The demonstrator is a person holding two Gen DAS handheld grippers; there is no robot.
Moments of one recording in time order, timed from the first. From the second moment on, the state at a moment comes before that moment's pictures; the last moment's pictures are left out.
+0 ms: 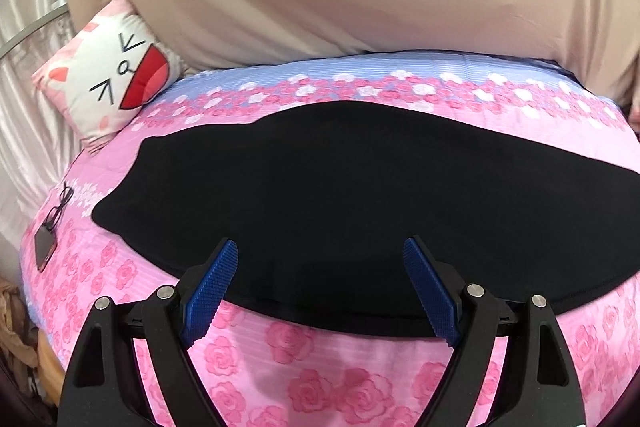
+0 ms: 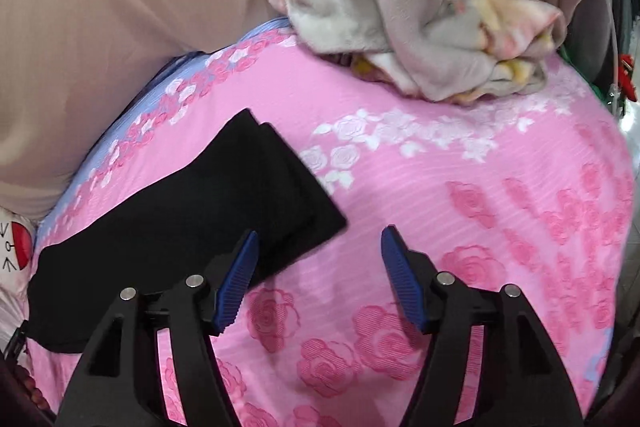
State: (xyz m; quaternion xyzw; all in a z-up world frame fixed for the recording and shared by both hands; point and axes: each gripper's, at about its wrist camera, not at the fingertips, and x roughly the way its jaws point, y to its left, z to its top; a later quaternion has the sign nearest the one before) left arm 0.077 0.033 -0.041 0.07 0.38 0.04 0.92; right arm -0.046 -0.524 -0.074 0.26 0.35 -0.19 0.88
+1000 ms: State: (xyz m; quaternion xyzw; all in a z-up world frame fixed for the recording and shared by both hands) left arm 0.031 0.188 -0.037 0.01 0.35 0.12 0.93; right arm 0.142 -0.068 -0.057 0.01 0.43 0.17 0.89
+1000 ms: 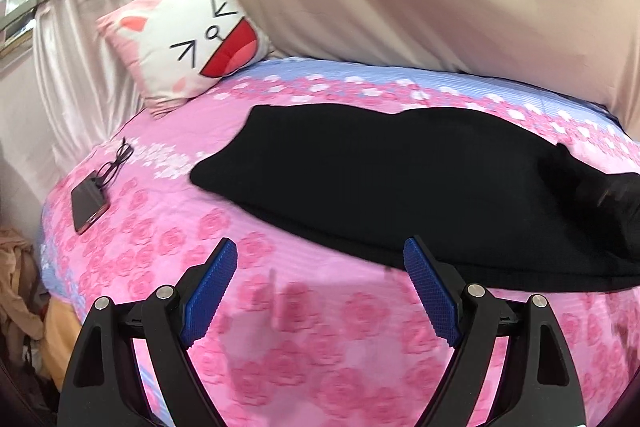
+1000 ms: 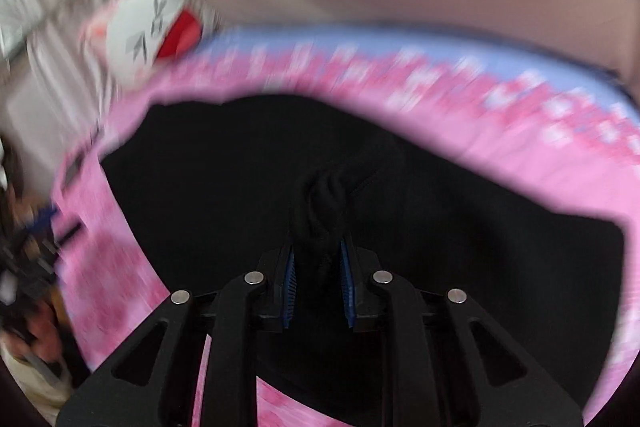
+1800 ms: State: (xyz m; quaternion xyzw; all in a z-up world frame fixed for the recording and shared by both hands) left arm 0.033 0.193 -0.036 -0.01 0.35 0.09 0.93; right arm 0.100 -0.044 -0.053 -0.05 0.39 0.17 0.90
